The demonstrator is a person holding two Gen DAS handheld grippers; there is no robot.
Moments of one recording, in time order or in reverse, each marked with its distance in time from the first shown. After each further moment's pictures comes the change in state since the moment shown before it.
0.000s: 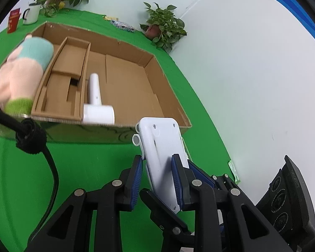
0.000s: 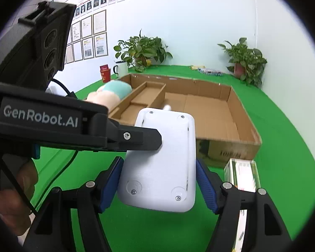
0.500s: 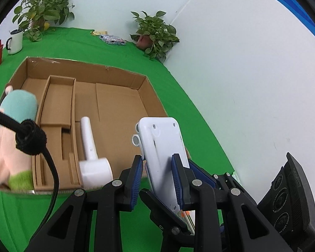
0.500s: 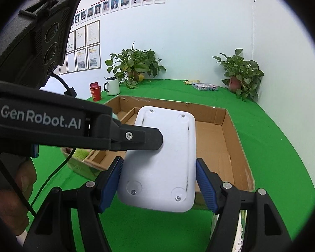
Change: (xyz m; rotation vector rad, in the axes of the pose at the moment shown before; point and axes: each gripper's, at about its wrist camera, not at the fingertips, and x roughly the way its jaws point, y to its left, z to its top) left arm 0.016 -0.025 0.081 0.091 -0.018 0.014; right arm 0.030 -0.027 0.060 0.005 -0.065 -0.021
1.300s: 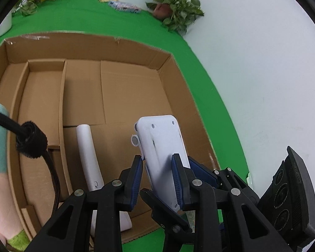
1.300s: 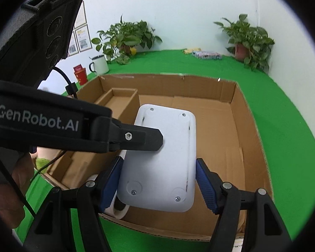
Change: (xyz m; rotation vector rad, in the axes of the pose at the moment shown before) left arm 0.125 0.064 0.064 -0.092 0.248 0.049; right arm 0.098 -0.047 0.011 0.040 0.222 0.105
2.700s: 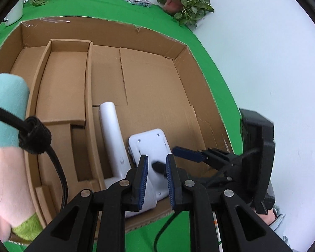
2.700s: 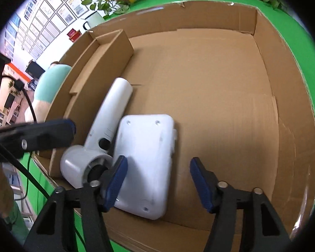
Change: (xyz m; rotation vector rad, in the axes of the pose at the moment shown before) left arm -0.024 0.033 -0.028 -0.017 0.030 0.026; right arm 0.060 -0.037 -0.006 0.120 0.393 0.191
